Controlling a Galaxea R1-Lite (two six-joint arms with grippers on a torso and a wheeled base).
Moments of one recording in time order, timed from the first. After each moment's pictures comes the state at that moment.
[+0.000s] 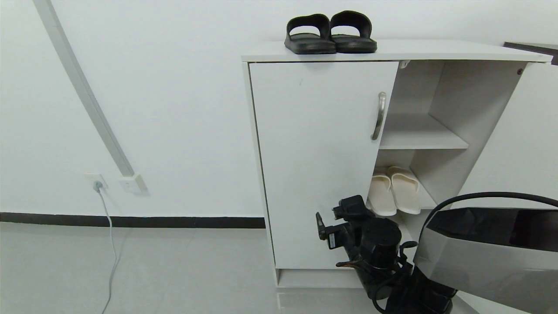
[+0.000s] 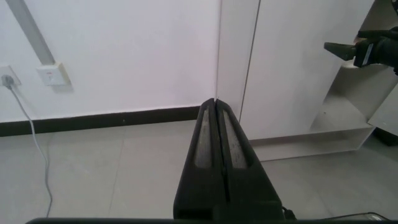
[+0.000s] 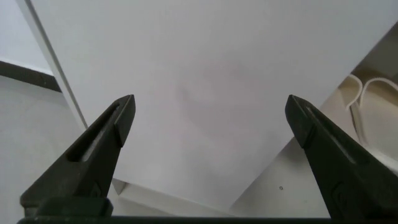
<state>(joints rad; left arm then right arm) 0.00 0.00 0.00 0.00 -0.09 0.01 0.76 2.31 -0.75 -1.56 -0.55 -0.10</state>
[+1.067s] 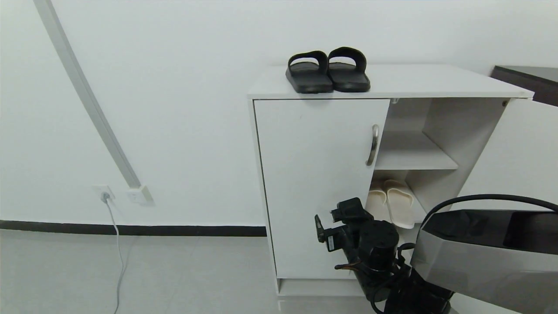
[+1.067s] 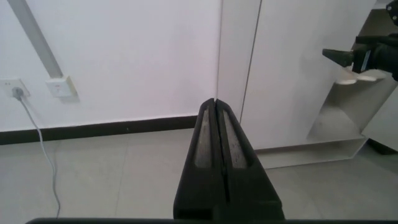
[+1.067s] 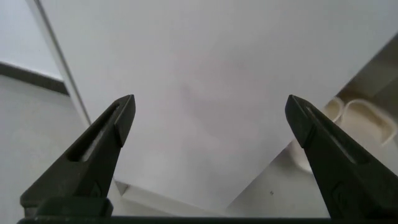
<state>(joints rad) 0.00 0.00 0.00 0.00 -0.09 0.01 0.76 2.33 -0.75 -1.56 -0.55 -0.11</state>
